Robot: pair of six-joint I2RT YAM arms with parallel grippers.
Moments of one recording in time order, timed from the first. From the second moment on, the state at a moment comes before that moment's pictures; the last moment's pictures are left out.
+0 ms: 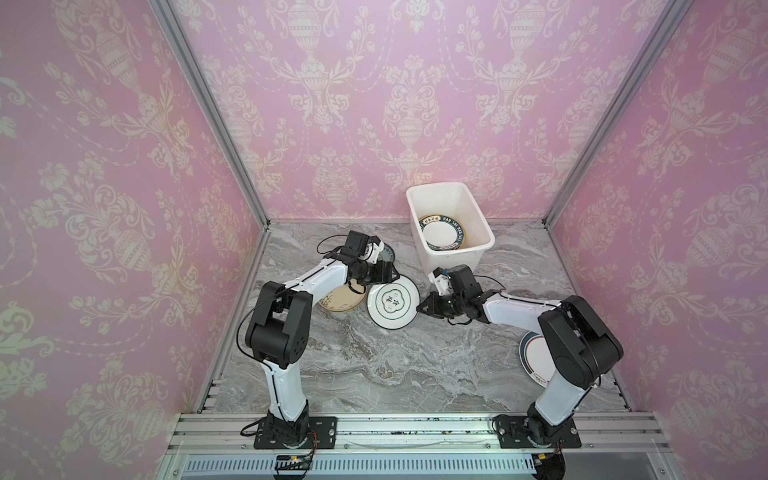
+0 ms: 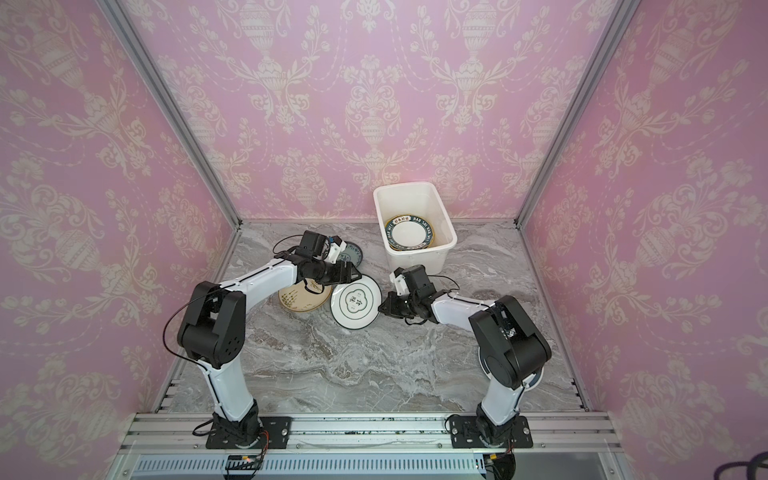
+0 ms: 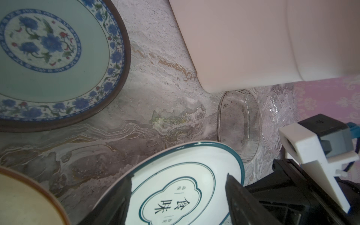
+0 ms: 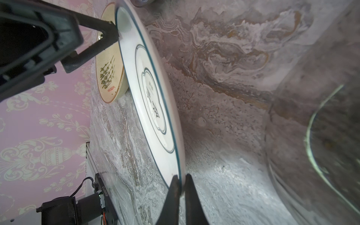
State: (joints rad) left arm -0.32 1.88 1.32 -0.39 0.49 -0.33; right arm 0.49 1.73 0.90 -0.01 -0.52 0.63
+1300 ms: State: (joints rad) left arm -0.22 1.38 0.70 -0.34 0.78 -0.19; right arm 0.47 1.60 0.79 -0.15 -0.67 0.42
